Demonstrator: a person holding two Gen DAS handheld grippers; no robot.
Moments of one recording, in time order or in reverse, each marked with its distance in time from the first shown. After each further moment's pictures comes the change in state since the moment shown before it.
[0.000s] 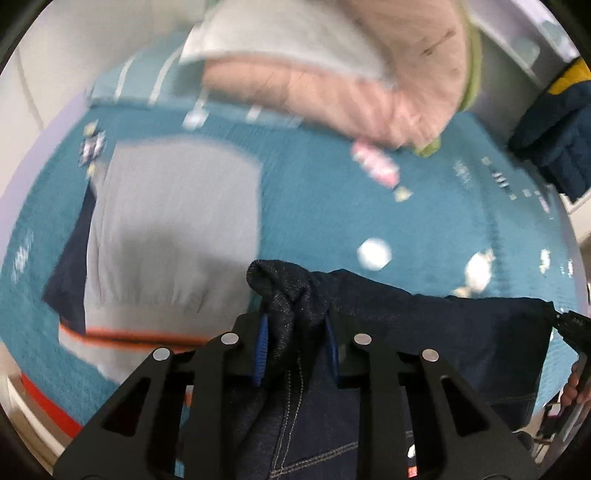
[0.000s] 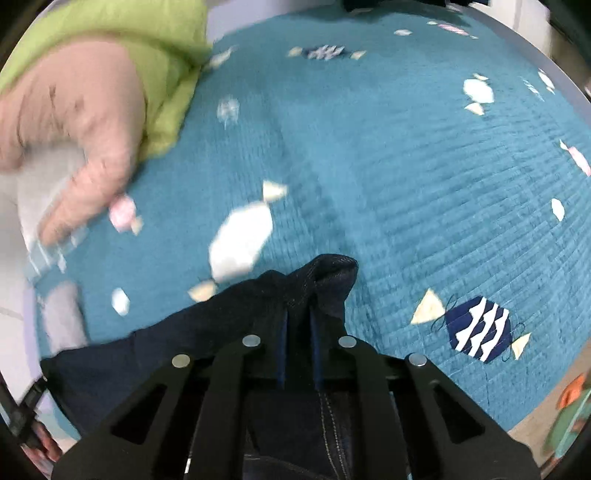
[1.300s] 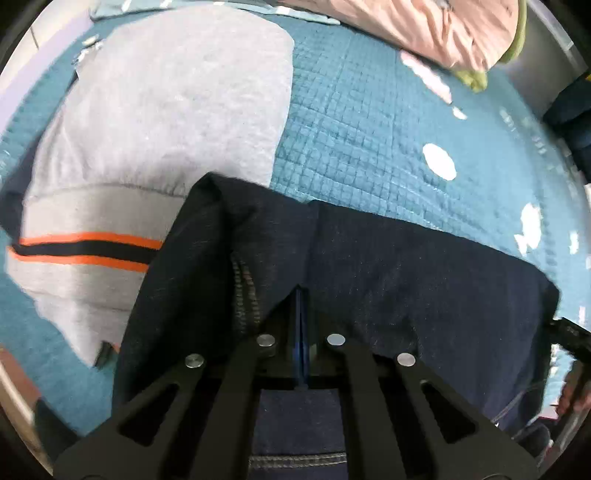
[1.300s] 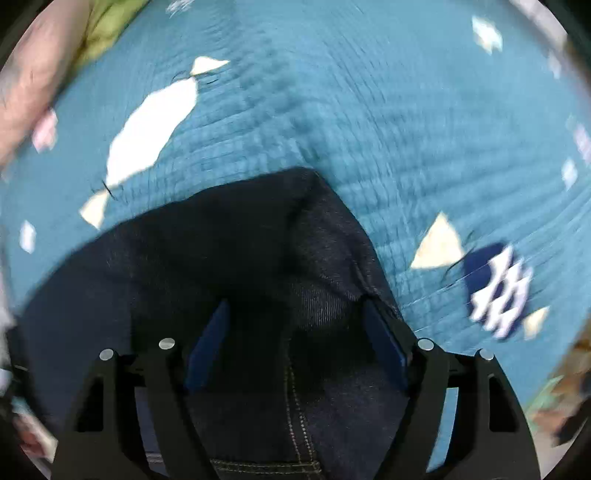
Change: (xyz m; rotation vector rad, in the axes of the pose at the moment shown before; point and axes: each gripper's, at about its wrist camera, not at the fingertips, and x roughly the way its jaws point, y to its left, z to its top) left arm 0.092 0.030 -0.070 -0.094 0.251 0.078; right arm 0.110 -0.022 -0.061 -0.135 0.268 -0.269
